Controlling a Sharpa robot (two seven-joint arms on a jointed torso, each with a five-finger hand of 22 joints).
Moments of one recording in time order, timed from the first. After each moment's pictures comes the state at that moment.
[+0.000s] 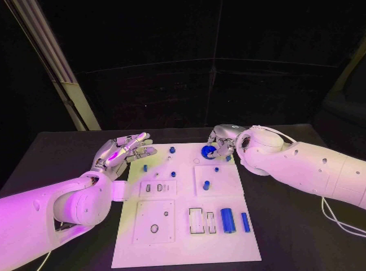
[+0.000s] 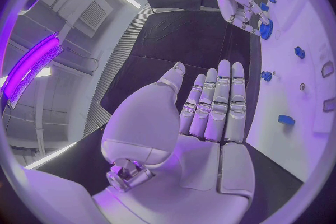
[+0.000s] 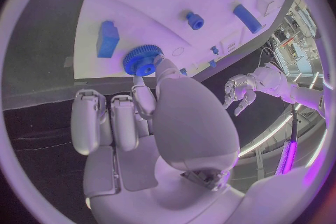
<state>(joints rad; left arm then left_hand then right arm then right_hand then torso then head) 1.24 -0.84 -0.19 1.59 0.24 -0.32 0.63 1.30 0.04 0.06 0.04 0.13 0.96 0.22 0.08 0.07 1.07 0.17 0.10 0.07 1.13 0.12 0.14 0.15 0.17 0.99 0.23 0.15 0.07 1.15 -0.72 0.13 1.33 -1.62 -0.13 -0.28 1.45 -0.10 0.04 0.25 0.26 0.91 0.15 0.11 0.07 1.38 0.06 1.20 1.22 1.47 -0.02 1.47 1.31 0.06 1.43 0.10 1.49 1.31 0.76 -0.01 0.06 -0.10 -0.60</state>
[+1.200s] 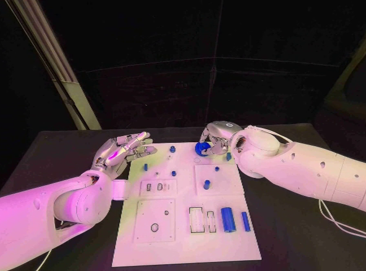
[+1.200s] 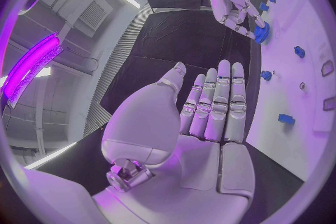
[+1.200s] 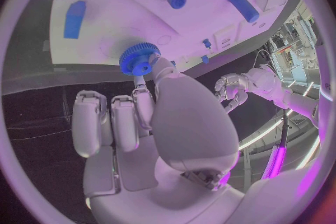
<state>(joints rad) 1.24 -0.84 -0.19 1.59 0.24 -0.31 0.63 1.30 0.05 0.07 0.03 0.13 0.96 0.22 0.08 0.07 1.07 0.17 0.10 0.07 1.13 0.12 0.14 0.15 0.17 0.99 0.23 0.14 0.07 1.15 -0.72 0.13 1.41 -1.68 -0.21 -0.29 1.47 -0.06 0.14 0.19 0.26 1.01 0.14 0.15 0.07 1.44 0.04 1.29 1.31 1.47 -0.02 1.47 1.31 0.06 1.44 0.08 1.50 1.31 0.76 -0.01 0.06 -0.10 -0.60</state>
